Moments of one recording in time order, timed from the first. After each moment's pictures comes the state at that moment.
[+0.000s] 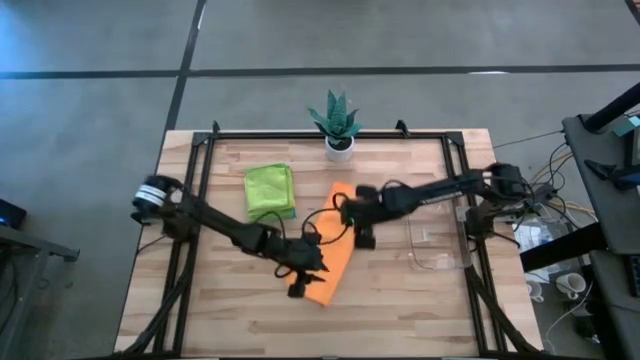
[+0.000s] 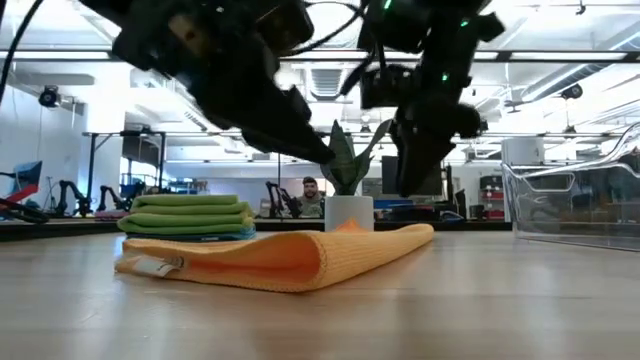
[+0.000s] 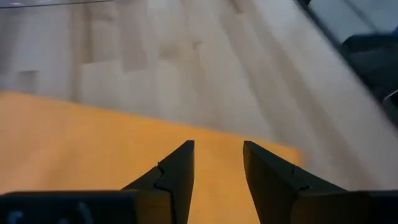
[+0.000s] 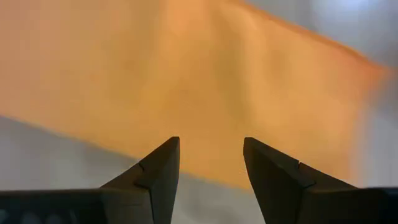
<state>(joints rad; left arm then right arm) -0.28 1.73 0.93 0.19 0.04 -0.10 0.06 1.74 1.15 -0.63 0.18 0.06</state>
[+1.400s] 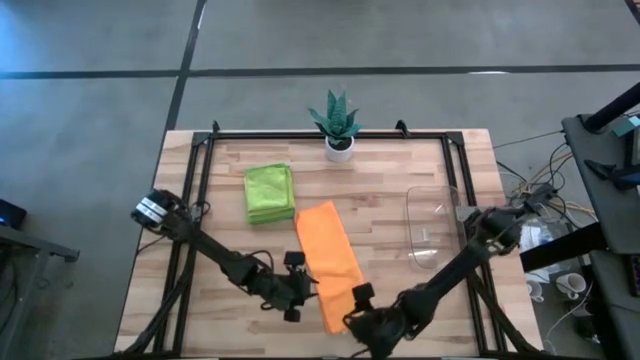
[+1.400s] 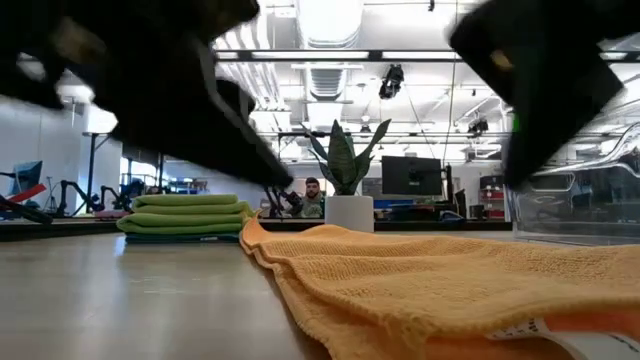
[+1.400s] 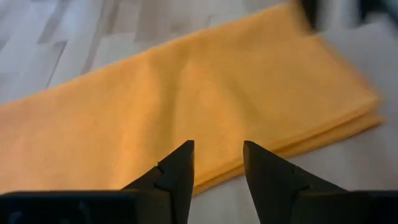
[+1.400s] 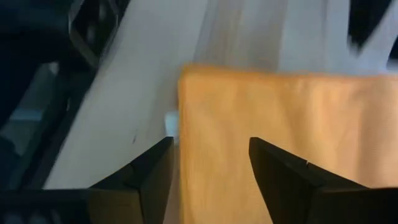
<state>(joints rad) -0.55 1.81 0.93 0.19 -0.44 -0.28 0.75 2.01 1.33 -0.36 0.36 0.32</state>
